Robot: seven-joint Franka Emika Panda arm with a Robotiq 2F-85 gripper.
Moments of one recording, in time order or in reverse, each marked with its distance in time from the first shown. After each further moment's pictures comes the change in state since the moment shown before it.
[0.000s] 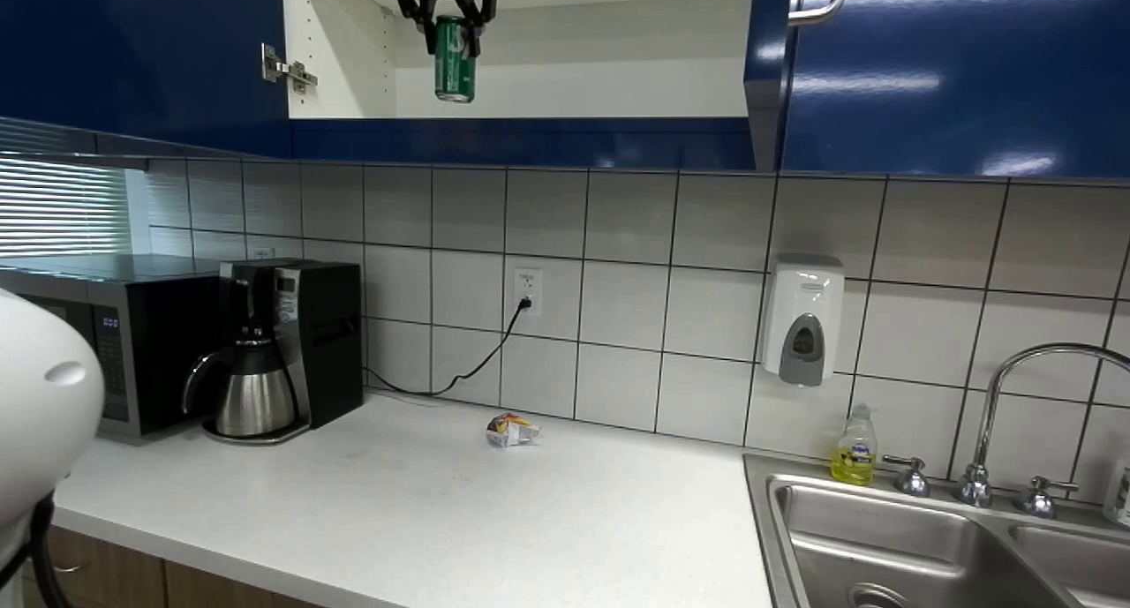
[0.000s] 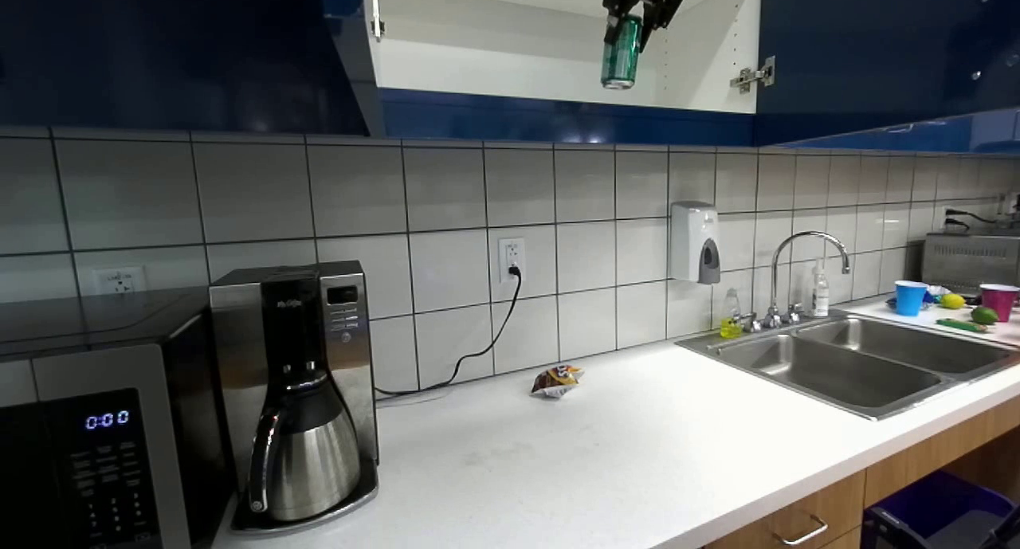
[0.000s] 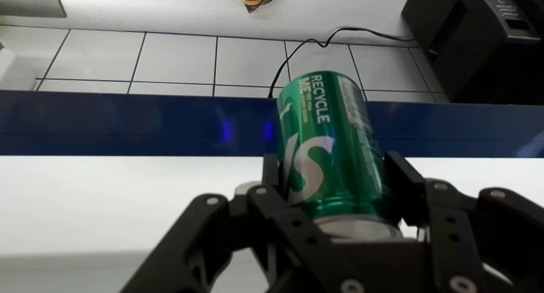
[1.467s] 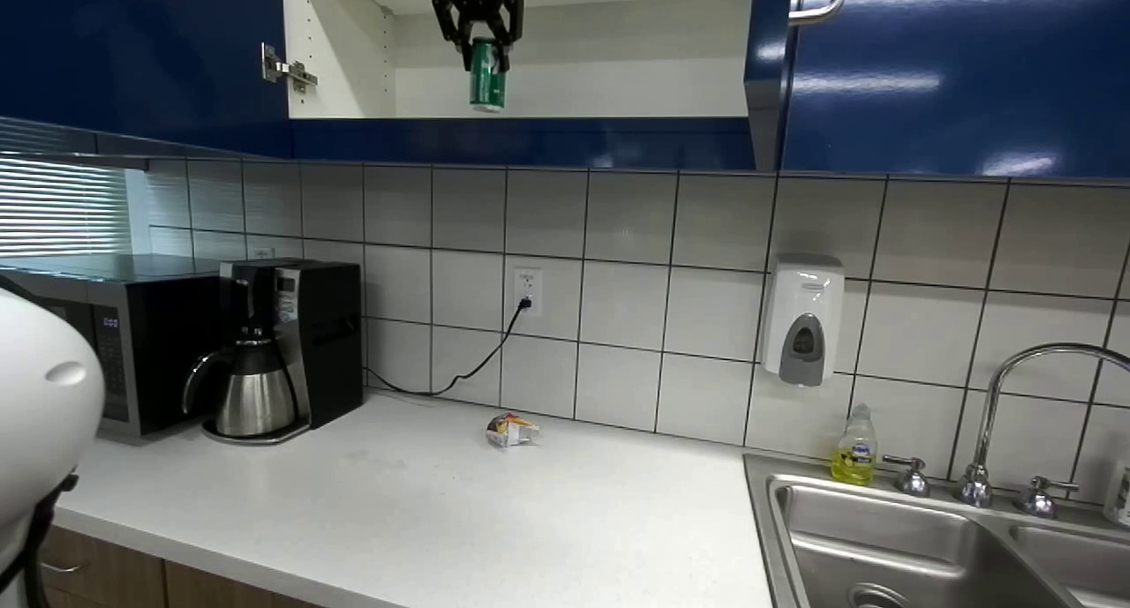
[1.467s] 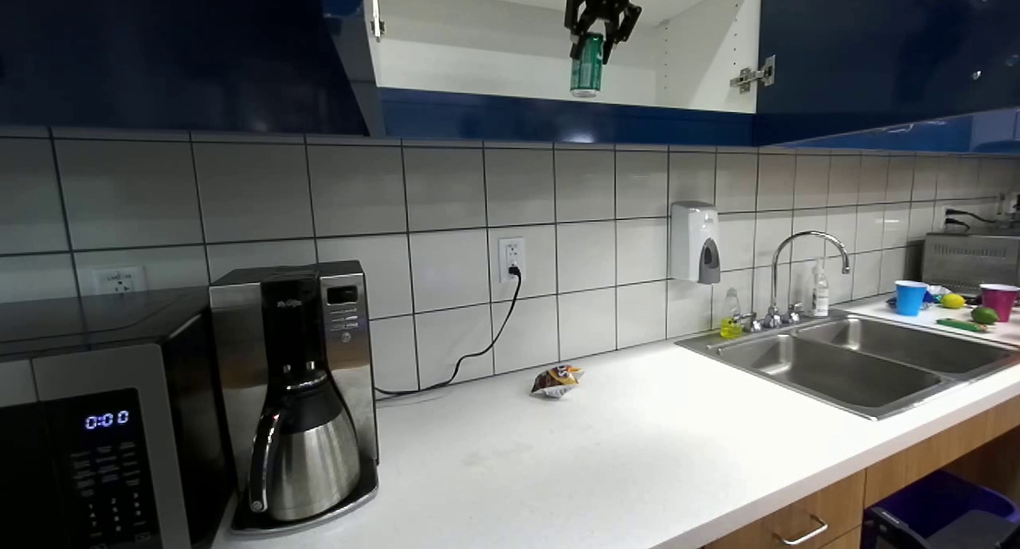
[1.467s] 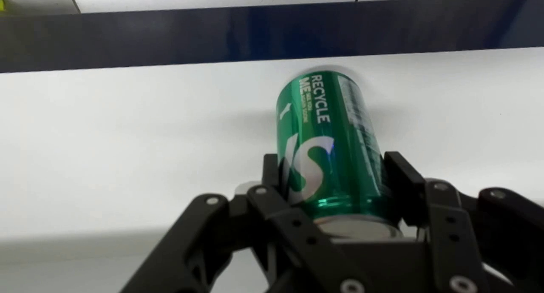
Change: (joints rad) arm 0.000 0.406 0.013 0.511 -0.057 -0.136 0.148
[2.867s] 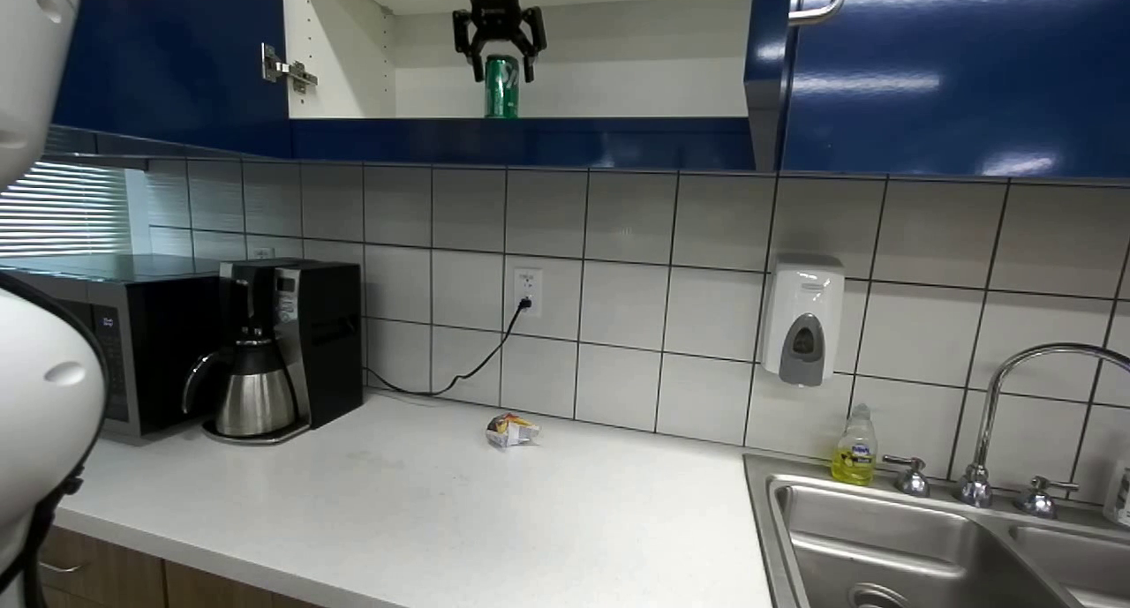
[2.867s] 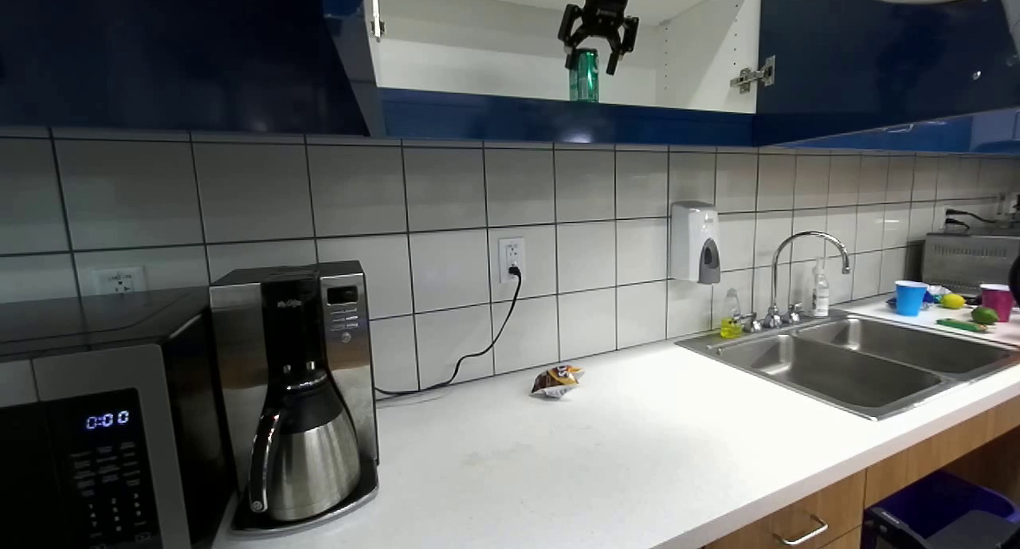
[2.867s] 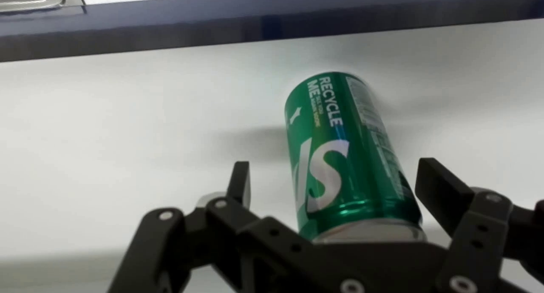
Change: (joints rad) arm -0.002 0.199 -0.039 0.273 0.001 -0.142 0.018
